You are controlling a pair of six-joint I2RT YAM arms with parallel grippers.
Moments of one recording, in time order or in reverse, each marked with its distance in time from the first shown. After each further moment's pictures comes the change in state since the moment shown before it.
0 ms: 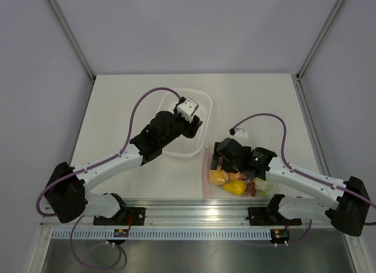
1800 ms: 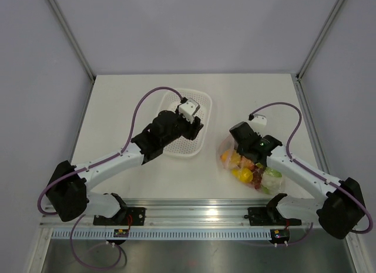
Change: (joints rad) left arm 0.000 0.019 0.018 -0.056 0.030 -0.038; right arm -0.268 0.047 0.015 0.008 0.217 -0.137
